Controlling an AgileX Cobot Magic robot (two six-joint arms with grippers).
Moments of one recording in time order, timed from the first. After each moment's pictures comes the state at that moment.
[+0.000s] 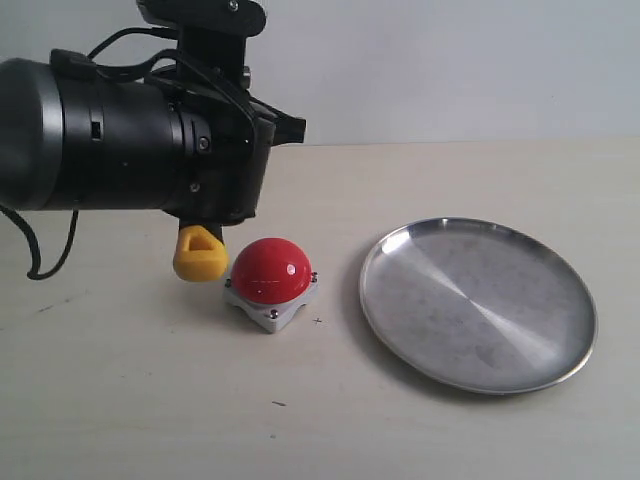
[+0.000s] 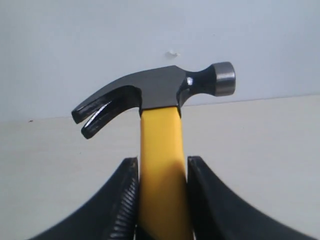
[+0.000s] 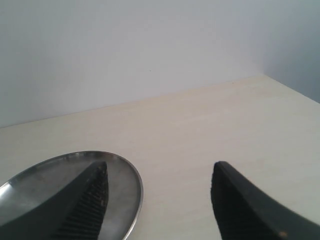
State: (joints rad) left arm -0.89 1.85 -1.28 1.43 1.01 -1.71; right arm -0.17 0.00 0.00 0.05 0.24 0.09
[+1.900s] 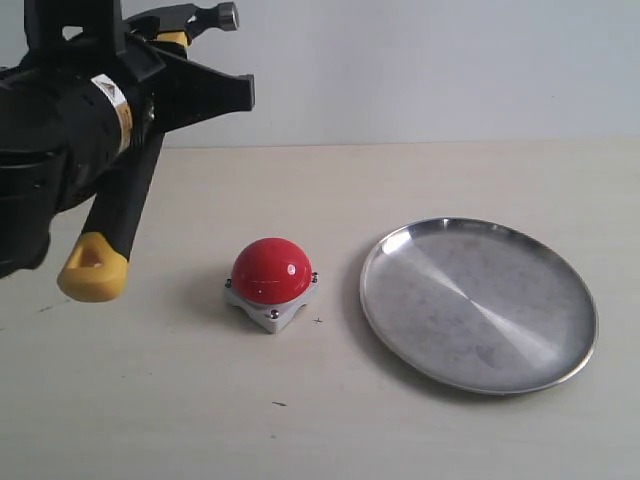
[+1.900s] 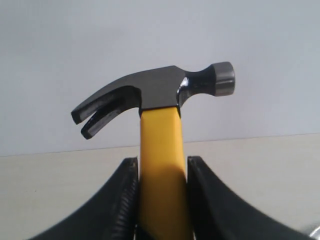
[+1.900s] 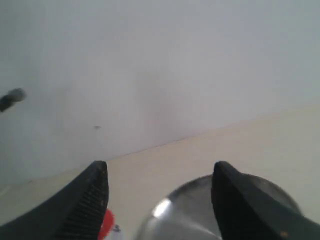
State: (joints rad) left arm -0.91 1.47 -0.95 1.68 0.81 -1.96; right arm 0.04 0.00 -0.05 1.12 0.25 -0.69
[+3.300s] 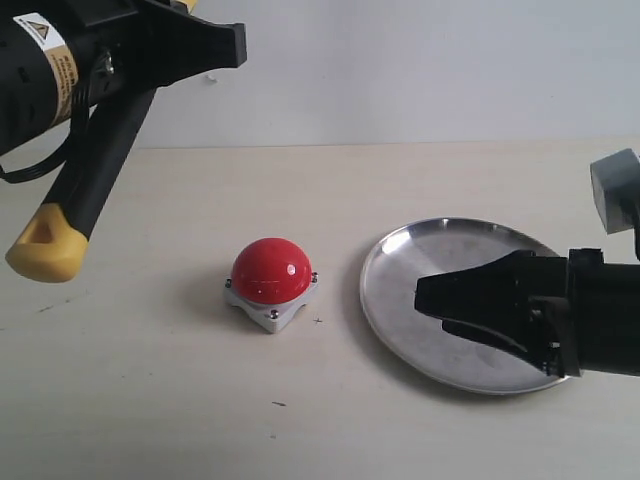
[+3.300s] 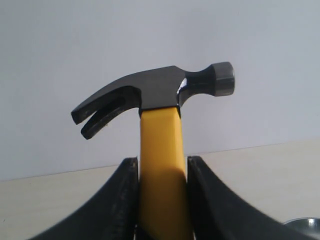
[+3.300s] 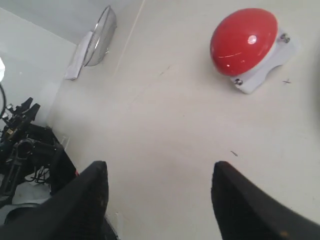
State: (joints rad) left arm -0.91 1.35 -0.95 1.69 0.69 -1.90; right arm 0.08 1.29 -0.34 1.73 0.99 -1.33
